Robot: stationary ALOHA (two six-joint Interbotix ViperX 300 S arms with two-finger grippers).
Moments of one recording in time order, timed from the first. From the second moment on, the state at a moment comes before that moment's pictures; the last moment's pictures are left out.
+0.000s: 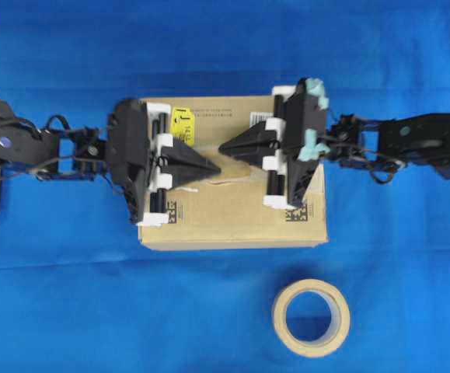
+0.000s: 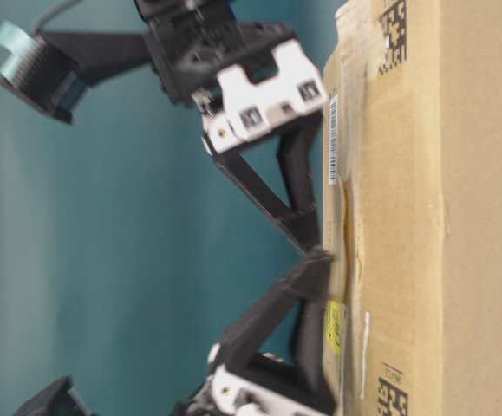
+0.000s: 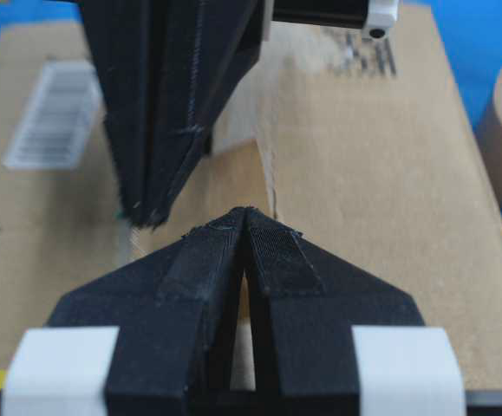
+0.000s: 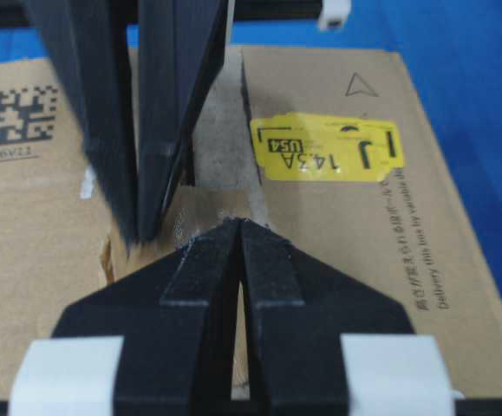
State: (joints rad) left arm -0.01 -0.06 0.86 -0.04 -0.46 0.07; right arm -0.04 0.03 0.71 0.18 -0.39 -0.01
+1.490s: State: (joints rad) left arm -0.03 -0.13 0.90 -0.04 -0.39 0.07; right arm 0.10 -0.08 0.86 0.29 -0.46 -0.04
